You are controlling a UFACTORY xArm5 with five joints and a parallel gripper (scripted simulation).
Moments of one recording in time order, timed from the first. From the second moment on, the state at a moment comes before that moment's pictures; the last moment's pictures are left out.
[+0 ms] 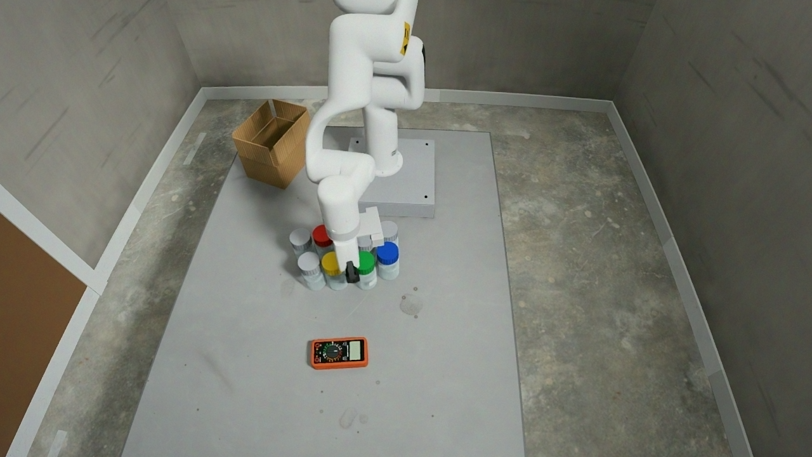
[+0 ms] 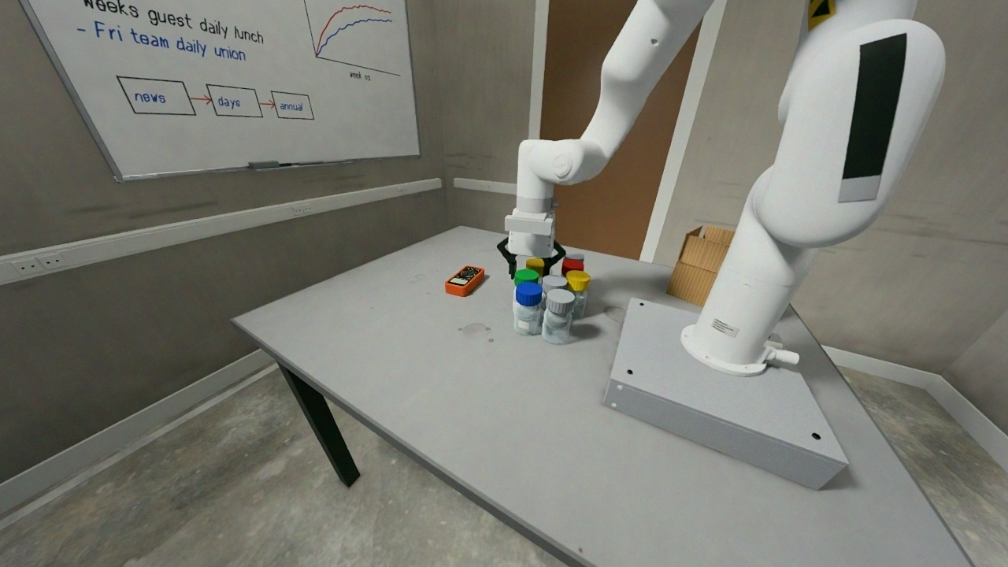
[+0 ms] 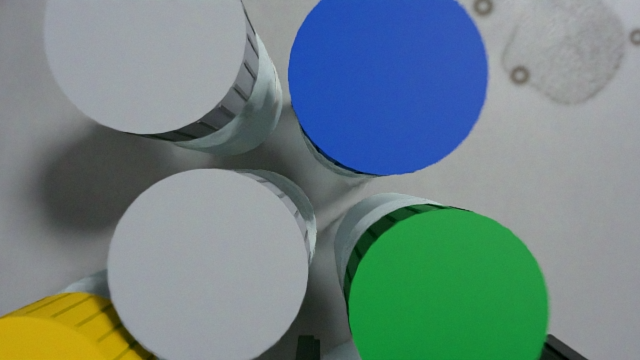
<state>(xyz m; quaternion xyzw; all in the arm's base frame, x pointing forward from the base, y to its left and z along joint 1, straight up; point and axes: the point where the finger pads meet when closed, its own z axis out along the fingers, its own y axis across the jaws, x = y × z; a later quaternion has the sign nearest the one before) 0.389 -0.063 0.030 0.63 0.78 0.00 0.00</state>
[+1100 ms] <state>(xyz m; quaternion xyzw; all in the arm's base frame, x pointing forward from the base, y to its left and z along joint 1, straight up) 0.391 -0.064 0.000 0.63 0.78 0.00 0.00</state>
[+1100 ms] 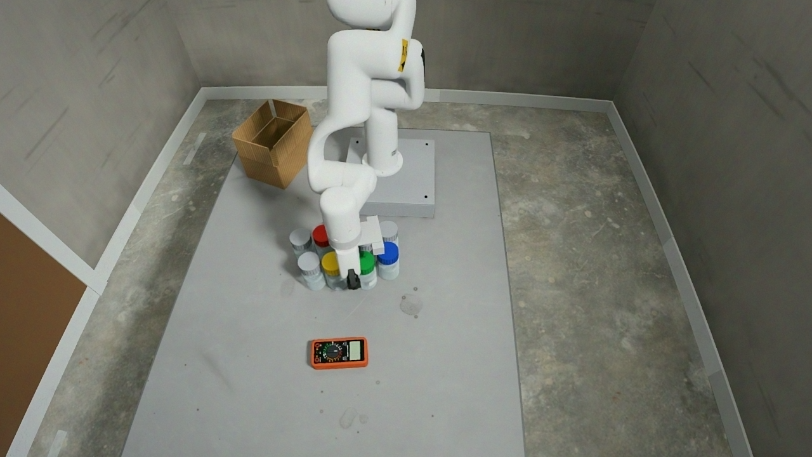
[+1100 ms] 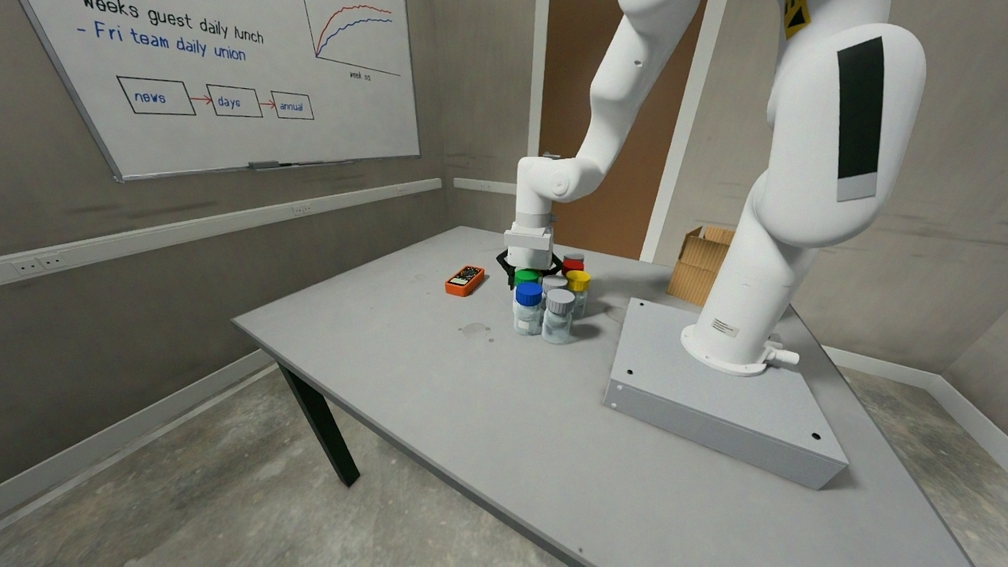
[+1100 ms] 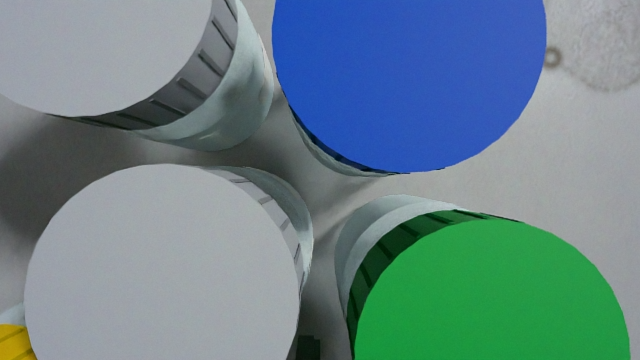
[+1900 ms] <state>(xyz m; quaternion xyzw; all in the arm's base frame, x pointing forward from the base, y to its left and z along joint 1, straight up) 0.388 -0.053 0.000 0.63 0.78 0.00 0.00</state>
